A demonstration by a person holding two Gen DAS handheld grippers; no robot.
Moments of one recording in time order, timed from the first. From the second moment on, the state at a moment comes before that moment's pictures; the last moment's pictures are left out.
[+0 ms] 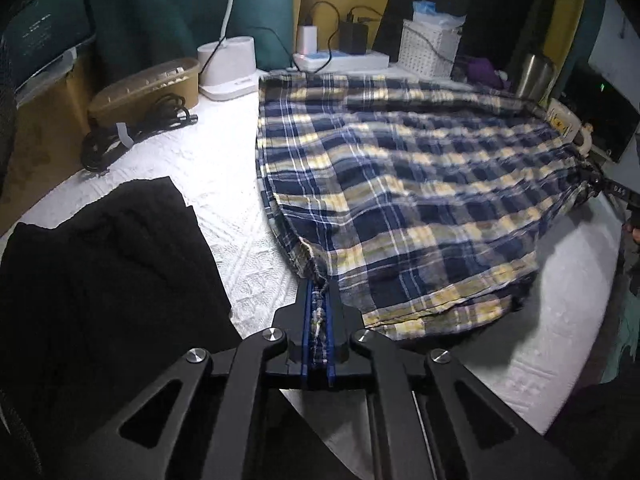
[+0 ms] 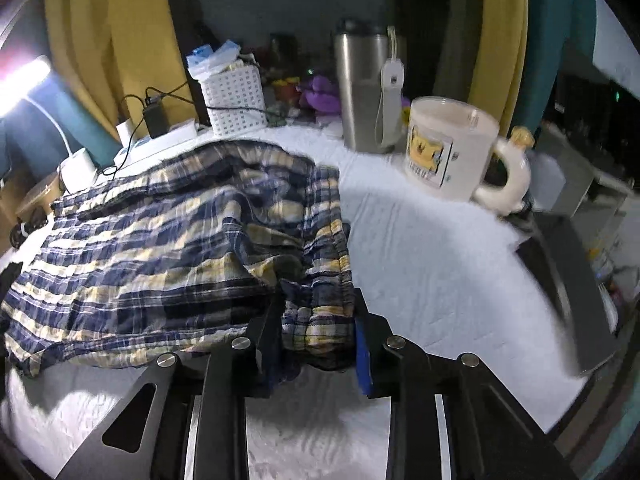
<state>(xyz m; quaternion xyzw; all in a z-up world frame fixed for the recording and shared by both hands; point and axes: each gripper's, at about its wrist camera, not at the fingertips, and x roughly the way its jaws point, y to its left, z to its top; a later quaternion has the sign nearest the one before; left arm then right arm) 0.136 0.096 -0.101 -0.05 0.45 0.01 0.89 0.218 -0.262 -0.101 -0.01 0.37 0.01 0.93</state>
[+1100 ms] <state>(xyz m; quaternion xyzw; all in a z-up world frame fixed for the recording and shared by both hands) 0.101 0.101 -0.076 -0.04 0.43 -0.01 0.90 0.152 -0.239 -0.090 -0.04 0.33 -0.03 0.94</state>
